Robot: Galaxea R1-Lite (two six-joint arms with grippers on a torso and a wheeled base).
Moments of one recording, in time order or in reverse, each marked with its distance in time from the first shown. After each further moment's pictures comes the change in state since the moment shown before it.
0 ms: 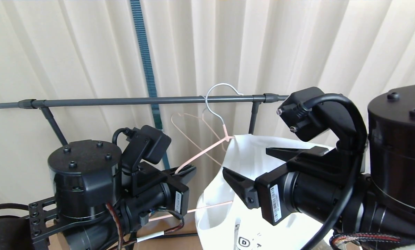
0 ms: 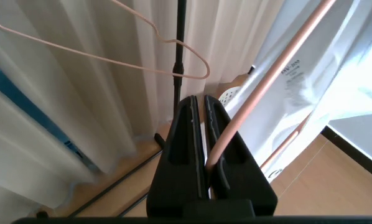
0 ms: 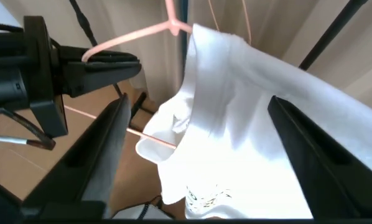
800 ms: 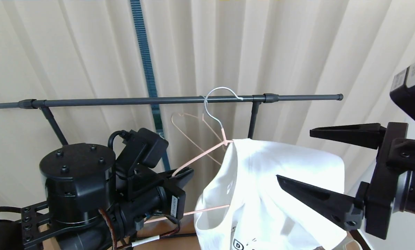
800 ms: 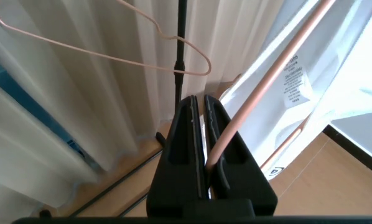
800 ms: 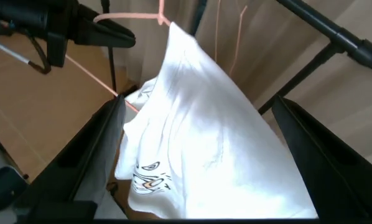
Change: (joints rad) left arm 0.001 -0.020 0.027 -0.001 -0.001 0.029; right arm -0.136 -0.267 0.044 0.144 0.298 -0.386
